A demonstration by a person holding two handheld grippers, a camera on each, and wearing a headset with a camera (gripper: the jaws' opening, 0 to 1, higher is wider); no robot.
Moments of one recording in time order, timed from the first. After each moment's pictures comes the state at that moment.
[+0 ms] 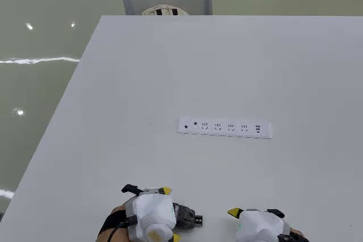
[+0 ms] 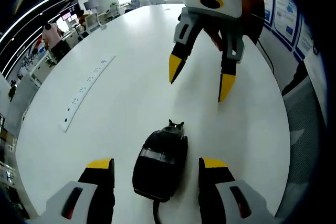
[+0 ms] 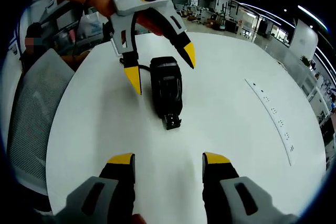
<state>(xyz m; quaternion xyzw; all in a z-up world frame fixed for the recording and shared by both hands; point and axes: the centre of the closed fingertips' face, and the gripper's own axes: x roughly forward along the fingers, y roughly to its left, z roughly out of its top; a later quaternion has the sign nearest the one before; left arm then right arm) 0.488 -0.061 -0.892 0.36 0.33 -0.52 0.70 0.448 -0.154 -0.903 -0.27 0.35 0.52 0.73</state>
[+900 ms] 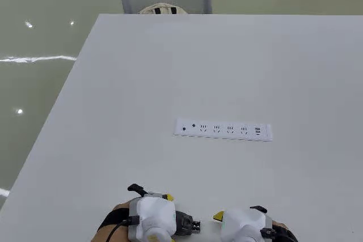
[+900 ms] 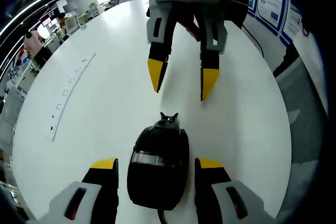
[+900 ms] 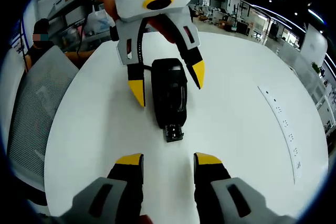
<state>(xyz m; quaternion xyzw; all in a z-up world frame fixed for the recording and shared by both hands) 0.485 -0.064 -0.913 0.39 0.34 -0.56 0.64 0.456 -0.130 -0.913 -0.28 0.34 0.56 0.70</state>
